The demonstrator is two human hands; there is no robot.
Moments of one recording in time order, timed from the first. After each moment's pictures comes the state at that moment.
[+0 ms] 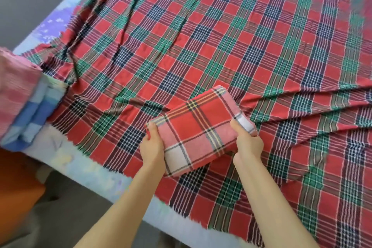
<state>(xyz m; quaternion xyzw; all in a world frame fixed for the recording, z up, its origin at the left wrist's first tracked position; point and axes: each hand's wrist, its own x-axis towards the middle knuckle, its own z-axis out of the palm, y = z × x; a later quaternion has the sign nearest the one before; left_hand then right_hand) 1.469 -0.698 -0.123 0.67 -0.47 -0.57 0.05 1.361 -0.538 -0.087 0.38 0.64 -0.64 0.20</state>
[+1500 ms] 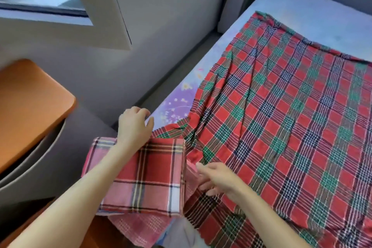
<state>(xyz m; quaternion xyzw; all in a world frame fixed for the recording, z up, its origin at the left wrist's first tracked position) 1.530 -1.316 0.037 0.38 -0.91 -0.14 0.09 1.437 -1.072 0.043 -0.06 0.75 -0.31 0.58</state>
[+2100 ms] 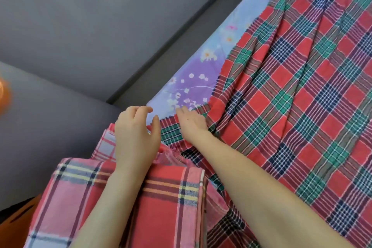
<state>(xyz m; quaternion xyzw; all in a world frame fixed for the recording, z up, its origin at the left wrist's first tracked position) 1.498 -1.329 -0.061 0.46 -0.85 -0.21 0.13 1.369 -1.279 -0.161 -0.51 0.81 0.06 0.28</state>
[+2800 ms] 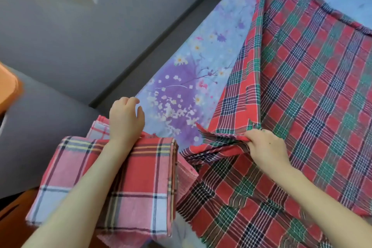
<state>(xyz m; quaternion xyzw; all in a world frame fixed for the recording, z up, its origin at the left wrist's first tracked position) 1.503 -1.329 -0.051 0.43 -0.87 -0.21 0.09 1.318 -1.050 0.004 -0.36 0.92 0.02 0.19</state>
